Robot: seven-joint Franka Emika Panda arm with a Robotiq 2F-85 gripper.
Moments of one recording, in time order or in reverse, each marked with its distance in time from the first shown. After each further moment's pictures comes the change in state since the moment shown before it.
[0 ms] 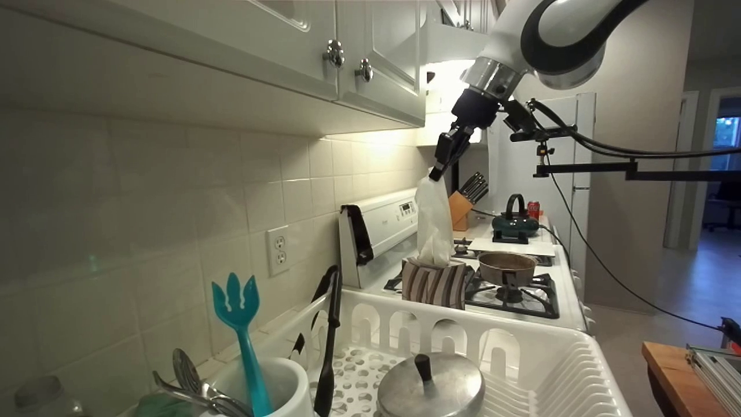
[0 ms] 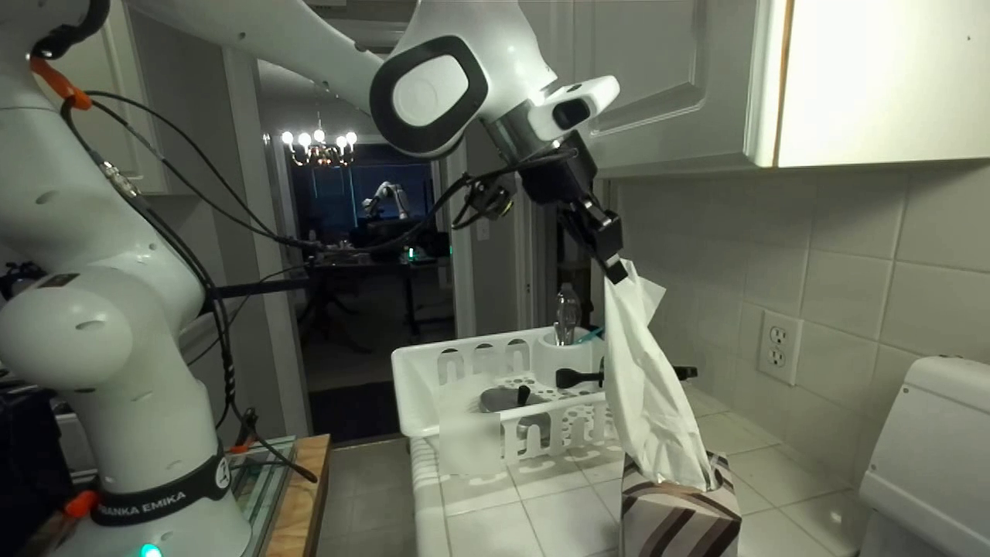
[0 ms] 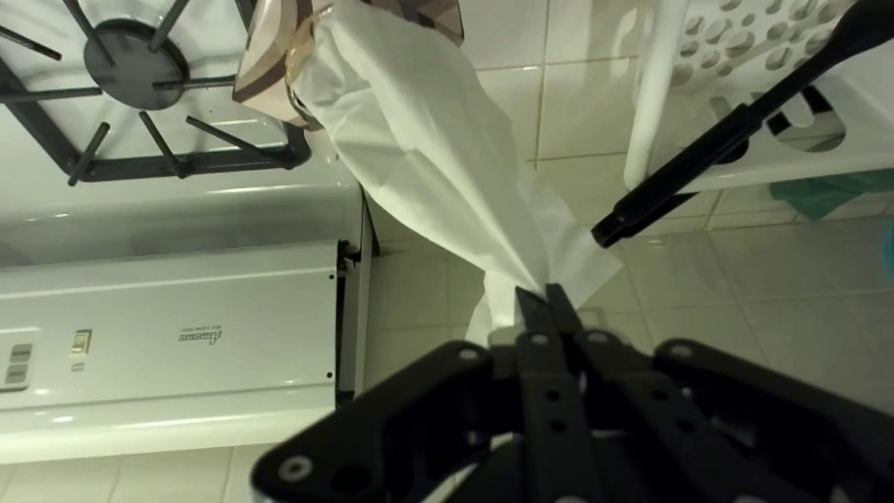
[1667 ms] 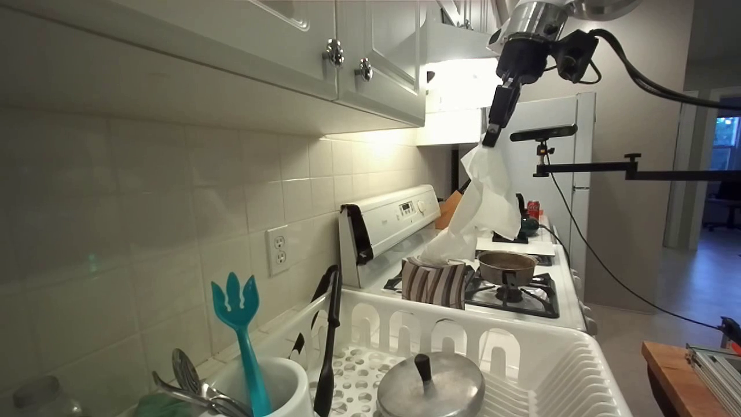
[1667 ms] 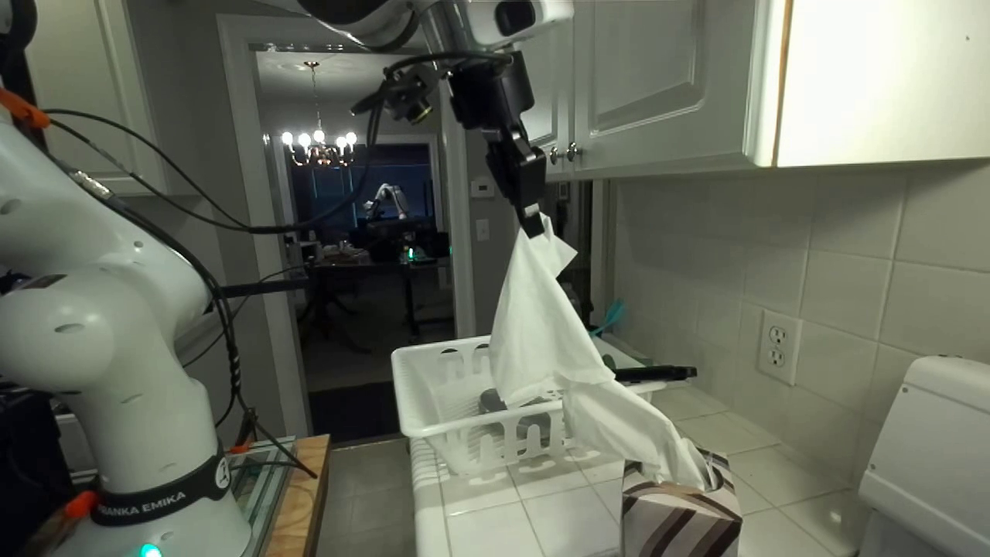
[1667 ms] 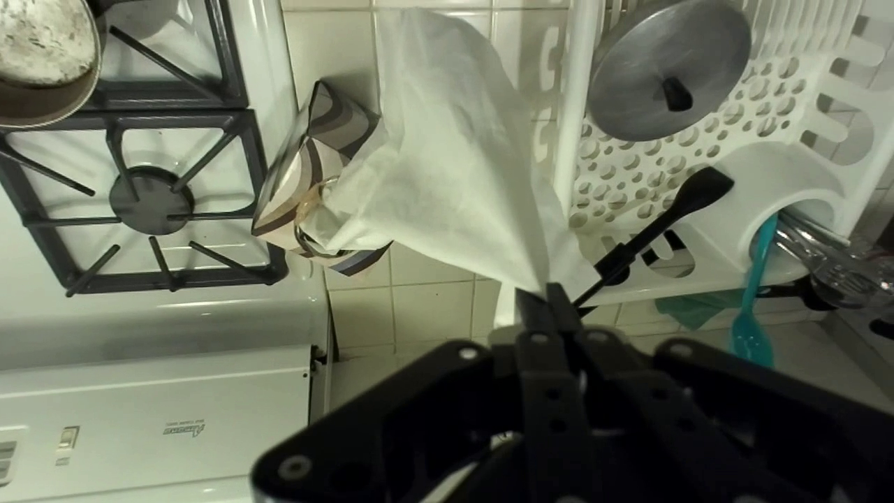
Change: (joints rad) arm -0.096 -0.220 0.035 0.094 0.103 -0.559 -0.172
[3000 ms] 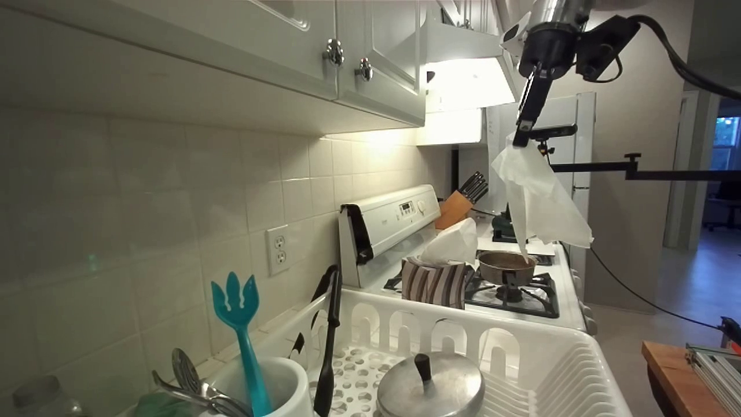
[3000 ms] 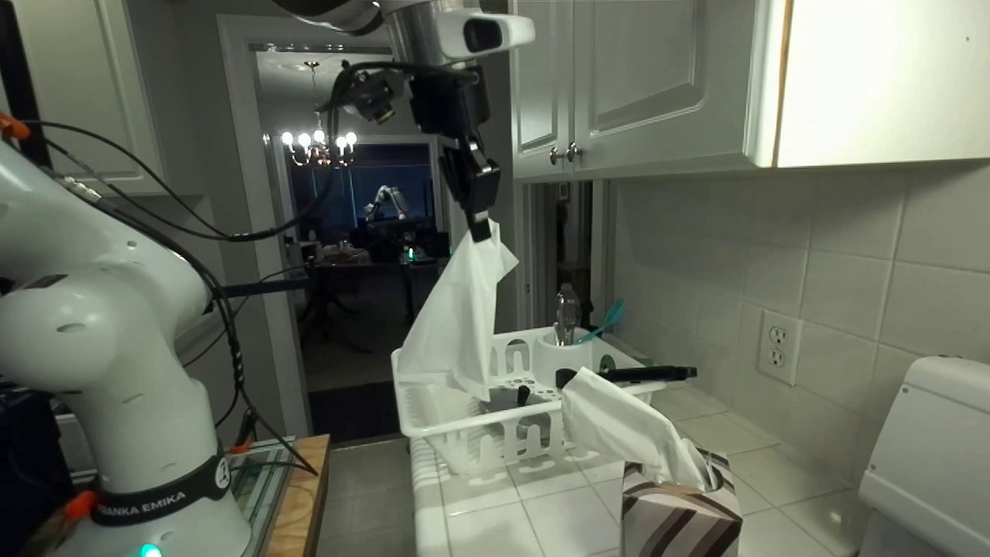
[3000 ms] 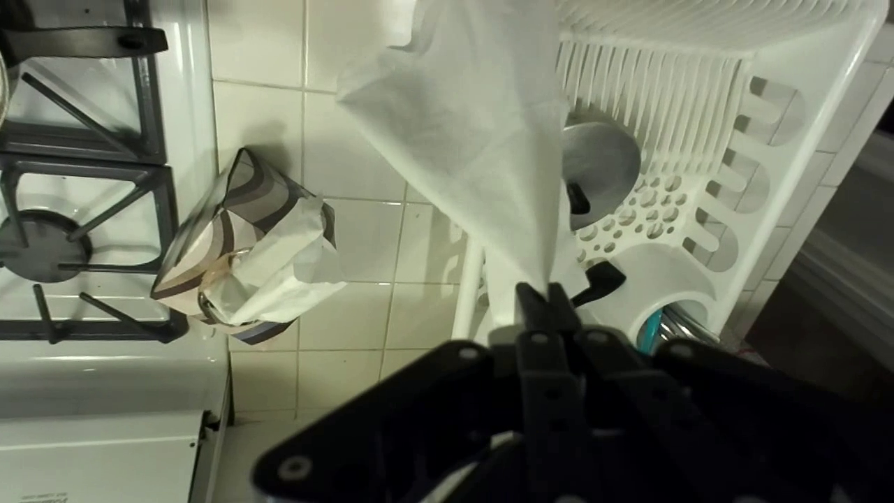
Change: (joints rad) arm 0.011 -0.089 0.000 -0.041 0.063 -0.171 -0.135
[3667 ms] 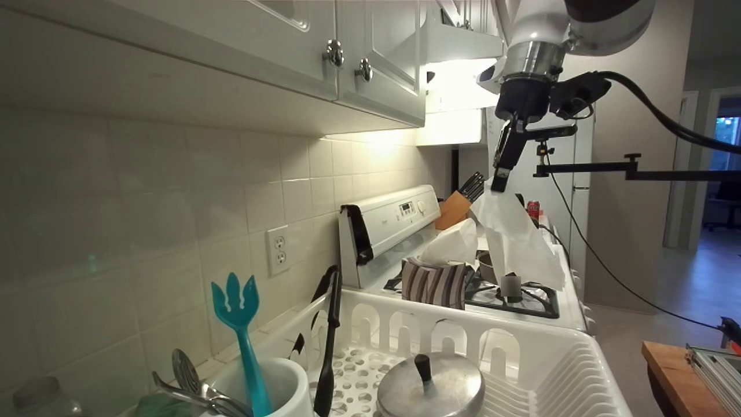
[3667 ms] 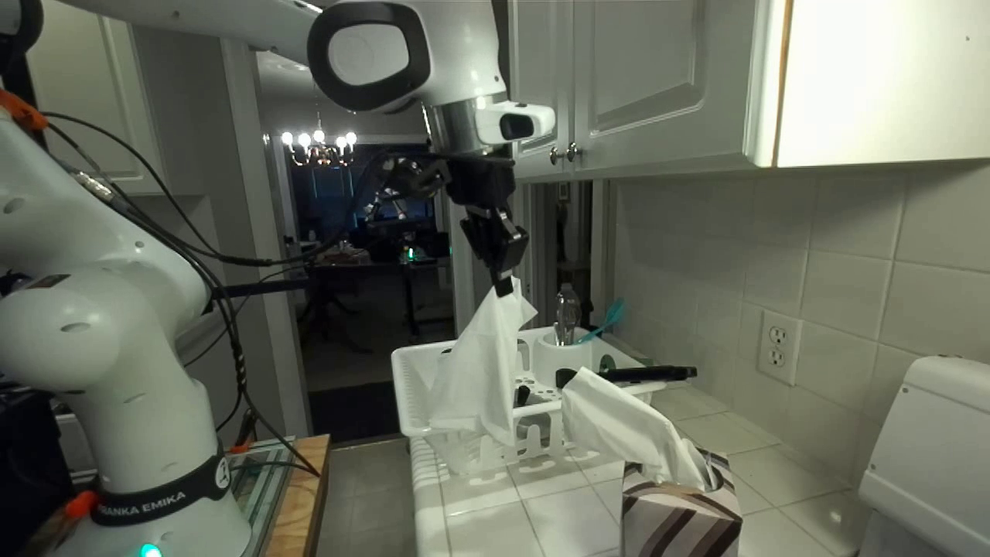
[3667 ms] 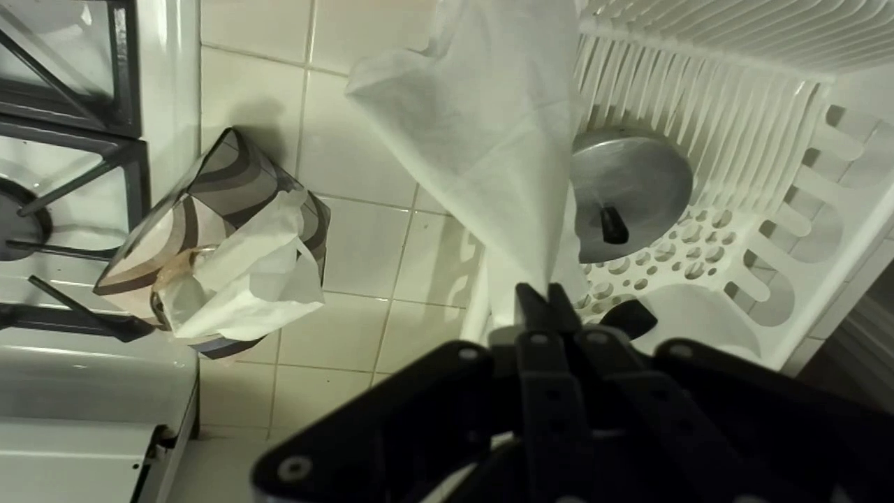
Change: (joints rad) arm 0.018 0.113 0.051 -0.109 -0.009 0.224 -0.055
